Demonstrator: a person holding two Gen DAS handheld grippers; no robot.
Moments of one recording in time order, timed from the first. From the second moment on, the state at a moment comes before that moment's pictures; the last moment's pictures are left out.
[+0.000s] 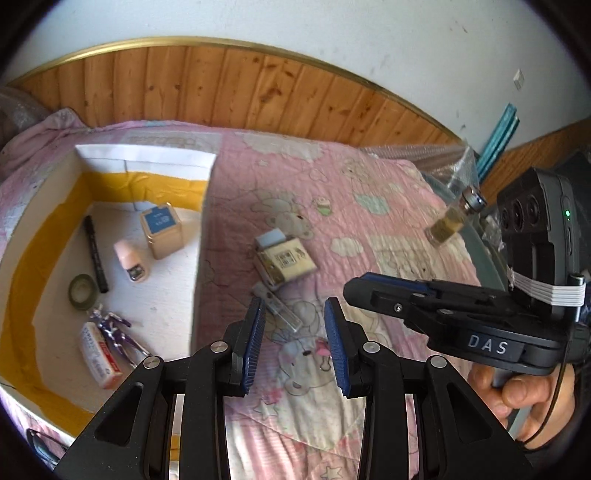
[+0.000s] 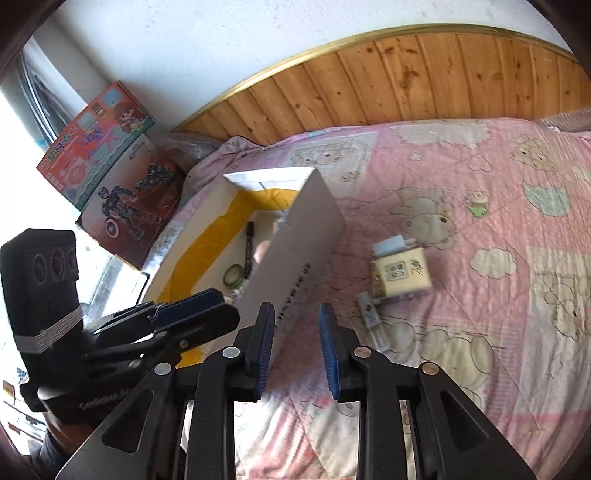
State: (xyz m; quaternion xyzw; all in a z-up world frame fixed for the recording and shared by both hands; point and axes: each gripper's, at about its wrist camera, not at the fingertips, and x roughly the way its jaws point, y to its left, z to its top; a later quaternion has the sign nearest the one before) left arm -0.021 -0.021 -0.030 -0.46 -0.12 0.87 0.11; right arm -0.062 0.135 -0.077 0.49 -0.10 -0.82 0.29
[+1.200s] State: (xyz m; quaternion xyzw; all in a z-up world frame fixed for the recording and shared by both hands) left arm -0.108 0.015 -0.163 -0.56 -0.14 0.81 0.06; right arm -0.053 0.170 -0.197 0.56 0.13 -0.76 0.32
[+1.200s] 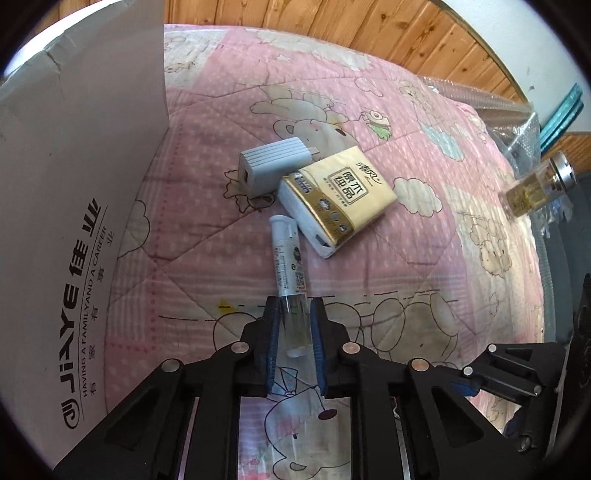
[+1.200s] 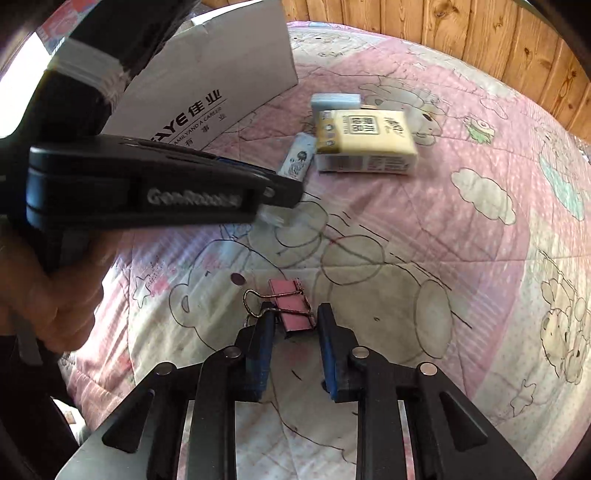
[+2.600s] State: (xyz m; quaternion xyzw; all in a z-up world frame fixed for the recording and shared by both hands) left arm -0.092 0.036 -0.107 -0.50 -0.11 0.86 0.07; right arm -0.056 0.181 -0.146 0.53 0.06 -0.79 0.32
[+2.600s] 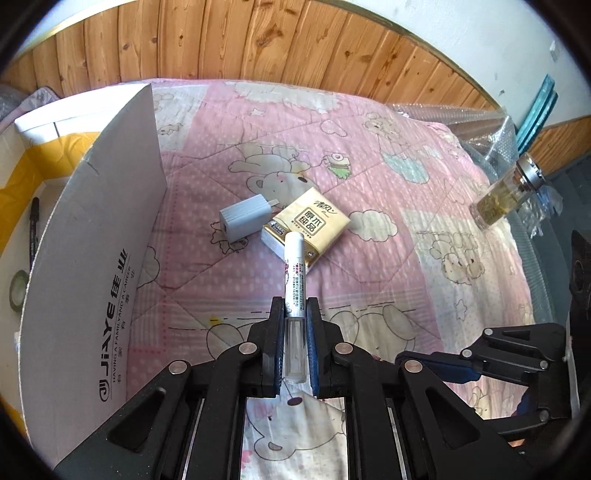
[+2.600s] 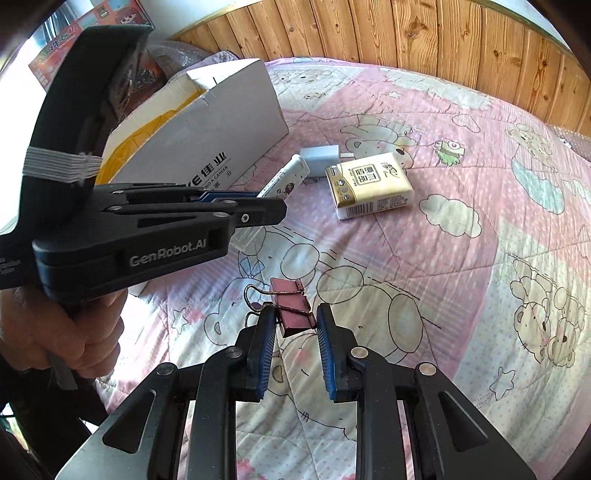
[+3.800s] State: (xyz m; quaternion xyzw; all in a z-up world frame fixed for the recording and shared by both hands) left arm -0.035 -0.021 -0.032 -0.43 -0.17 0.88 0.04; right arm -0.025 0.127 -0.079 0.46 0.06 -0.81 0.35
